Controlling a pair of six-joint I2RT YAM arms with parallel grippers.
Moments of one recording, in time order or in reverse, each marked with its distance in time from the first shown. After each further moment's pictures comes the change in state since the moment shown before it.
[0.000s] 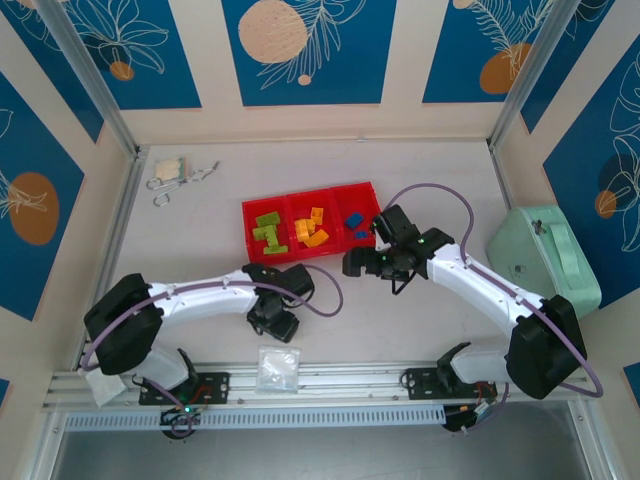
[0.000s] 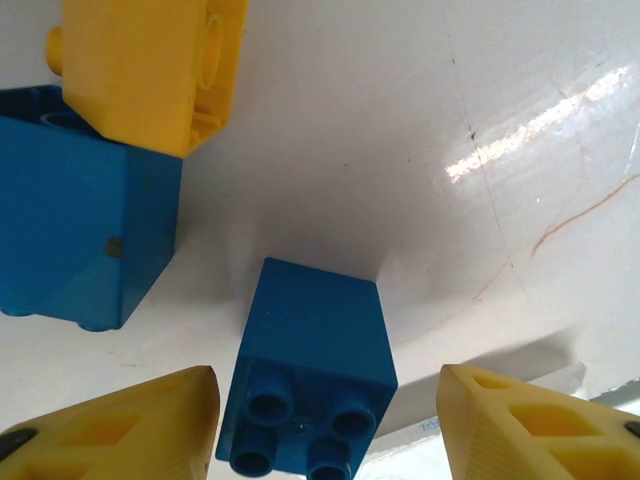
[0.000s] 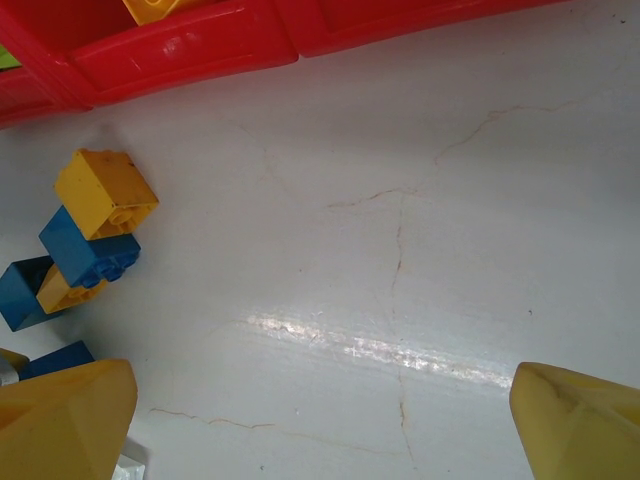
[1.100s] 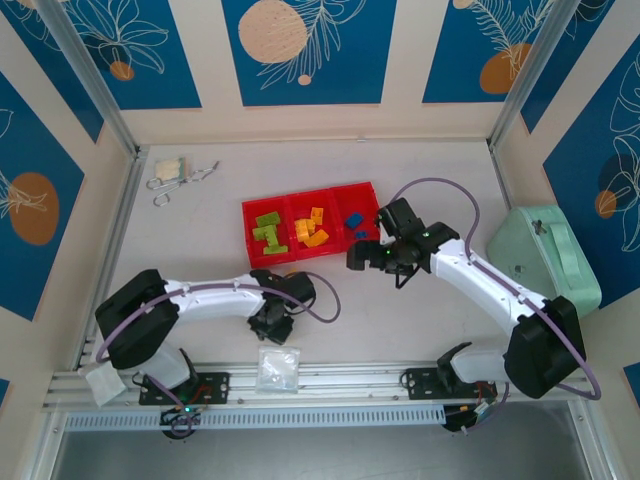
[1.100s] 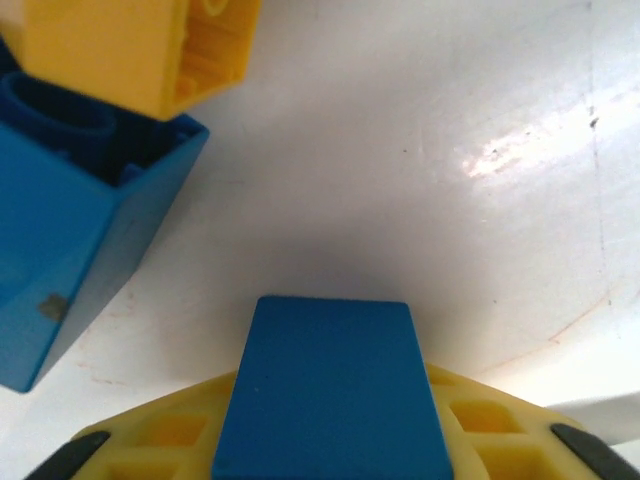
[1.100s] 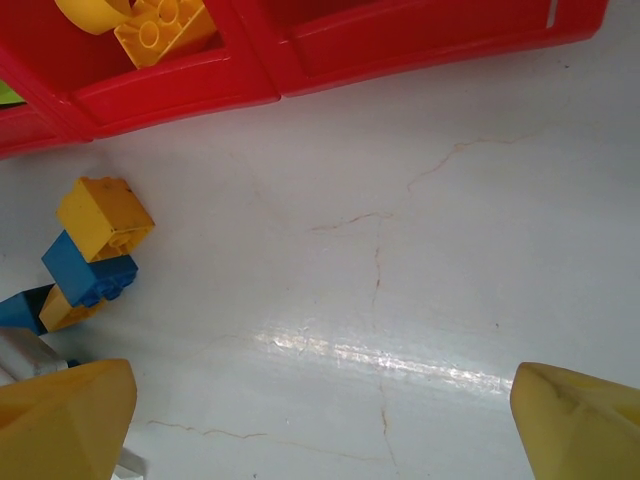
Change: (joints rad) left arm -0.016 0.060 -0.043 0.040 -0.017 -0.081; right arm -0.053 -0.002 0.042 -0.036 0.005 -0.031
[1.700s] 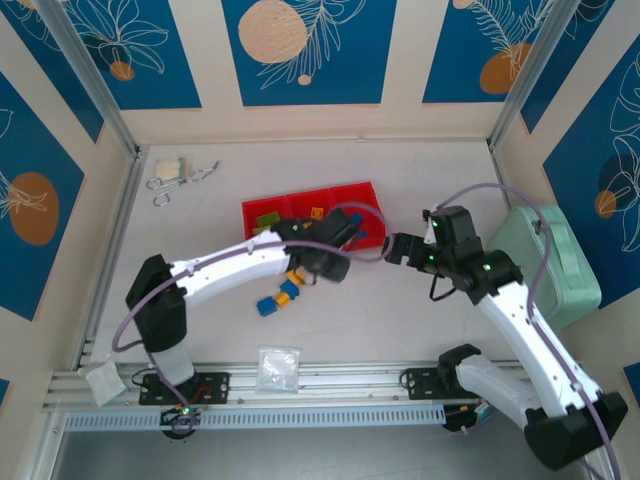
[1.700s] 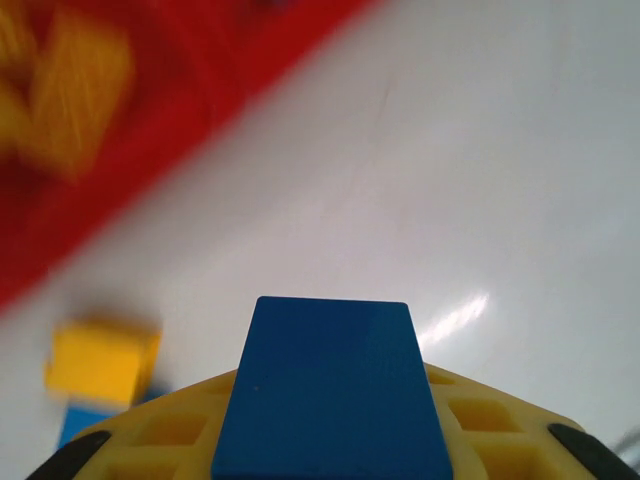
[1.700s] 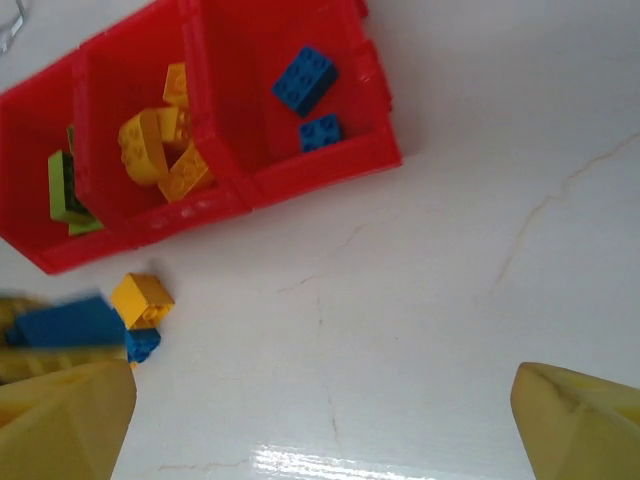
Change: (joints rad) left arm 0.045 0.212 0.713 0.020 -0.071 0.079; right arm -0.168 -0.418 -0.040 -0.097 0.085 -0.014
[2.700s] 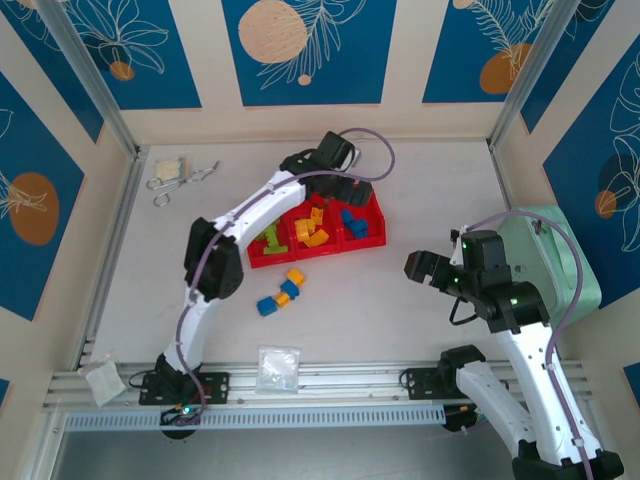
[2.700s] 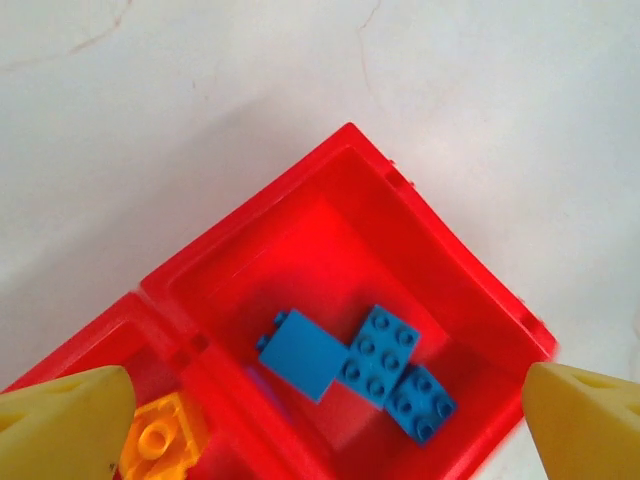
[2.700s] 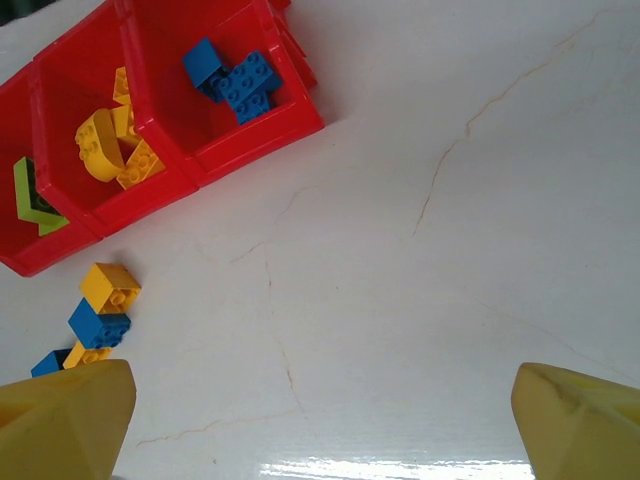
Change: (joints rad) left arm 0.274 0.411 0.558 0.079 0.112 0.274; right arm -0.140 -0.193 -0.047 -0.165 -0.045 -0.025
